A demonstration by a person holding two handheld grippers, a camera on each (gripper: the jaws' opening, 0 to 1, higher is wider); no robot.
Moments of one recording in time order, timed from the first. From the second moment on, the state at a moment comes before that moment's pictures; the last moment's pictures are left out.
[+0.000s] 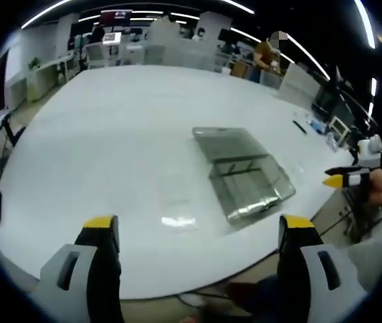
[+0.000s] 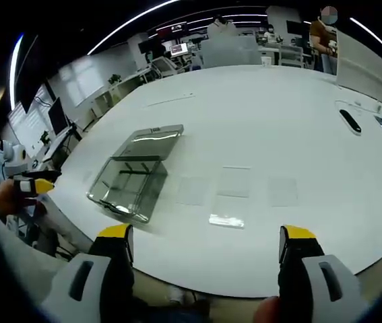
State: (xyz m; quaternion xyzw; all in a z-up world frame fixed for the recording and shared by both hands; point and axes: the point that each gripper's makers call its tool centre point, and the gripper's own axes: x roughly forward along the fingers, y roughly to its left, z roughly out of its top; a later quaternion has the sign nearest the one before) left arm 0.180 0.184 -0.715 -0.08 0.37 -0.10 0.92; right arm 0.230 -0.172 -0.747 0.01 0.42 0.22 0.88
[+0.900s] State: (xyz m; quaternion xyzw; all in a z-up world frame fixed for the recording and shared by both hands) left arm 0.185 0.179 -0.718 -0.09 0.38 -0.10 0.92; right arm 0.242 -0.173 -0.749 0.01 0.42 0.22 0.88
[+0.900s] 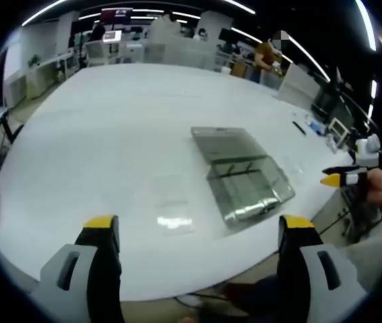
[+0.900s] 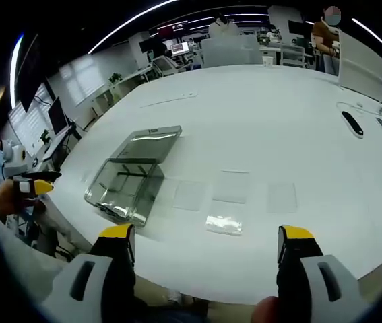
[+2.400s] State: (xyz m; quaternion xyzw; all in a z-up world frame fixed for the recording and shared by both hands) left arm 0.192 0.177 -0.715 -0.09 0.38 -0.10 0.92; right arm 0.283 -0.163 -0.774 -0.01 0.45 0.22 0.86
